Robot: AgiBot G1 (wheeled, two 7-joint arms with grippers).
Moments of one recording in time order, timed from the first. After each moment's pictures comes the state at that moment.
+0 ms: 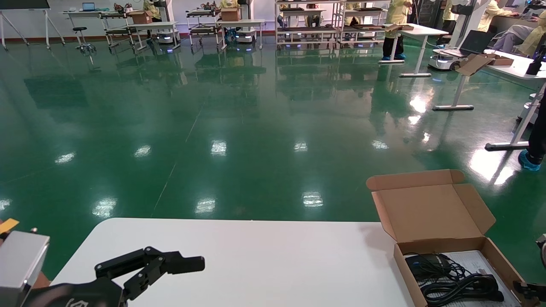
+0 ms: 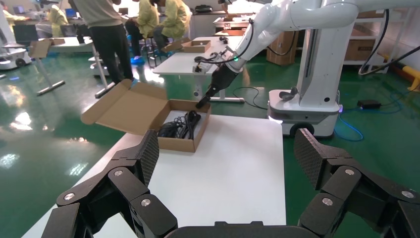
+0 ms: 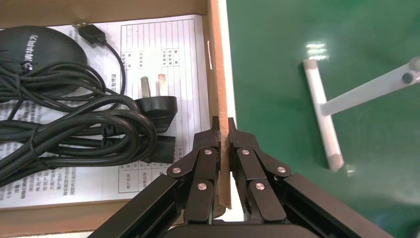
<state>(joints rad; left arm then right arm) -1.09 0.56 0.39 -1.24 0.63 1.43 -0.12 1.66 -0.89 -0.87 0.01 -1.58 -0.72 0.64</state>
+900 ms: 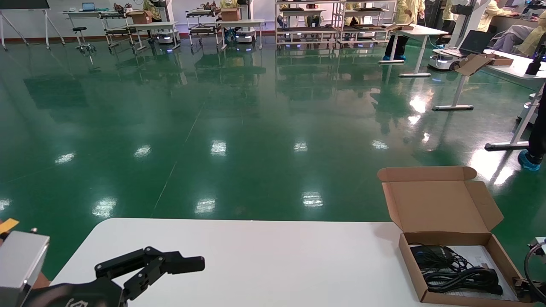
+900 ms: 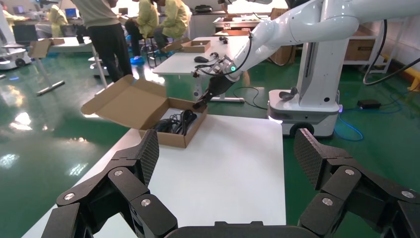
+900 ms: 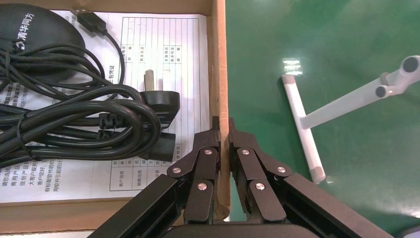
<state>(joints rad) -1.09 0.56 0.39 -1.24 0.63 1.43 -0.12 1.57 -0.93 -0.84 0.02 -1.53 -0.55 0.60</state>
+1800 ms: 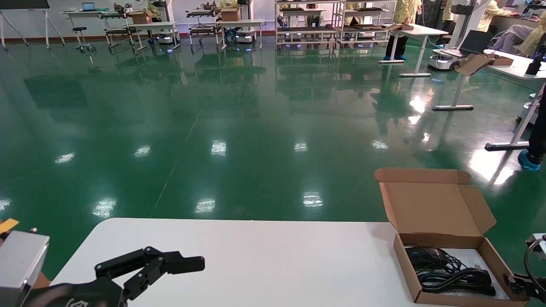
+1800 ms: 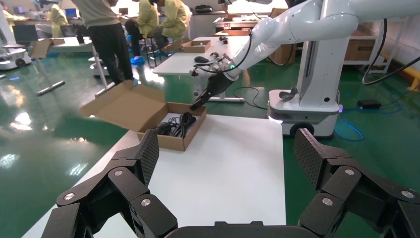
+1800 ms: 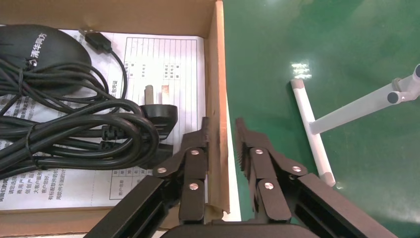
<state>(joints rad) -1.09 0.56 0.39 -1.24 0.63 1.43 -0.12 1.58 -0.93 -0.82 0.01 -1.50 -0.57 0.56</state>
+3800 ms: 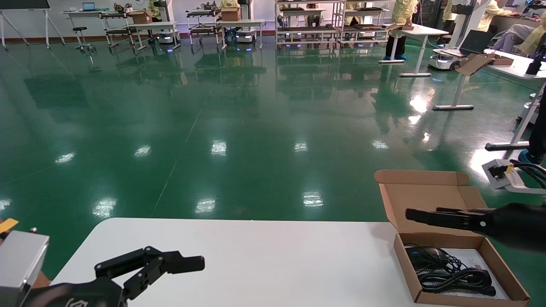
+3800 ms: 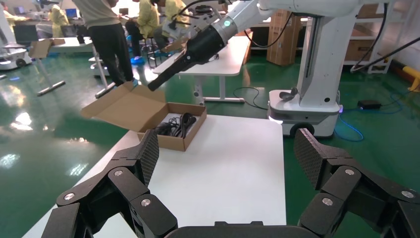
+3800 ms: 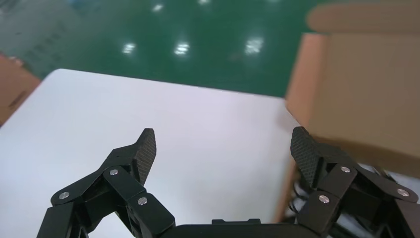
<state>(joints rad) -1.09 0.56 0.39 -1.24 0.63 1.43 -0.12 1.72 -0.82 -0.65 0.25 -1.25 -1.22 0.52</state>
